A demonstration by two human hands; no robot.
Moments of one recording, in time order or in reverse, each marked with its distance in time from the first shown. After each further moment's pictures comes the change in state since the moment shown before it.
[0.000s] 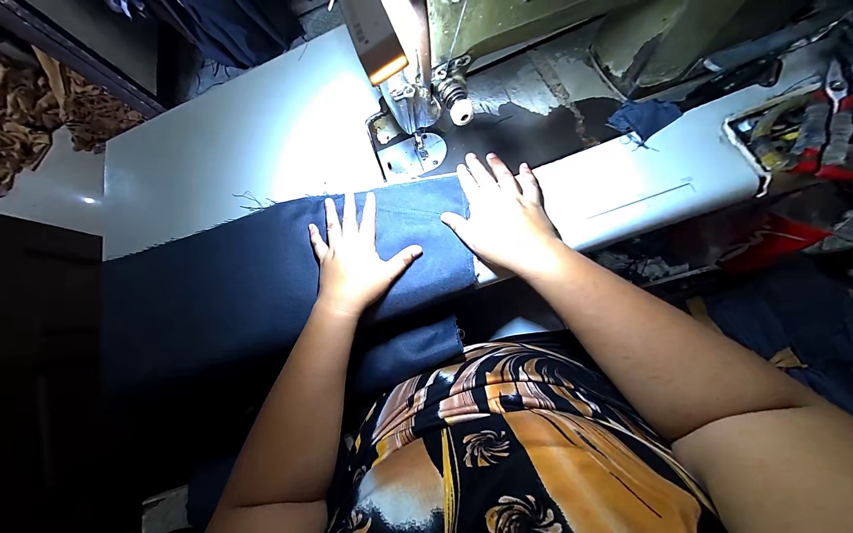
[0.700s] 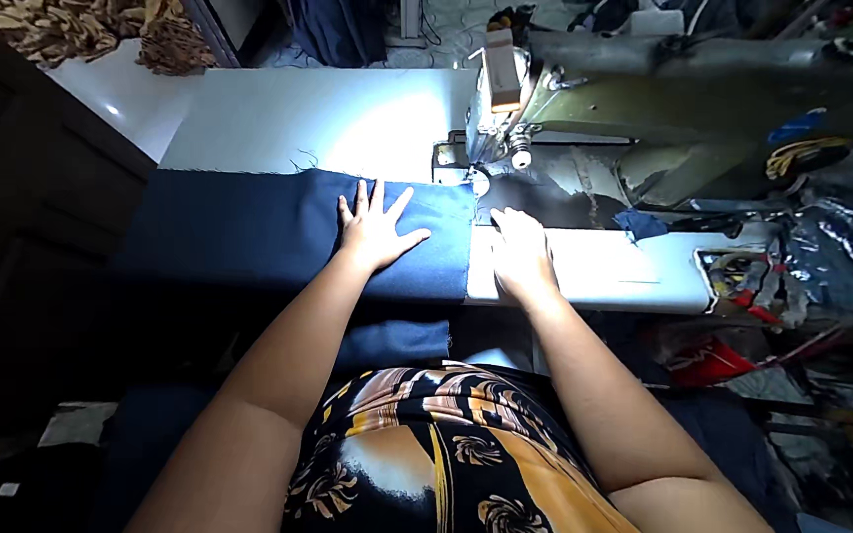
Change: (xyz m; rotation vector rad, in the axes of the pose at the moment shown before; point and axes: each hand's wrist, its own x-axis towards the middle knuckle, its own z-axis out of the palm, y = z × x) left_hand 0.016 -0.010 -0.011 -0.031 -0.101 -0.226; right_hand -0.008 0.018 0.014 0.113 0.214 -0.121
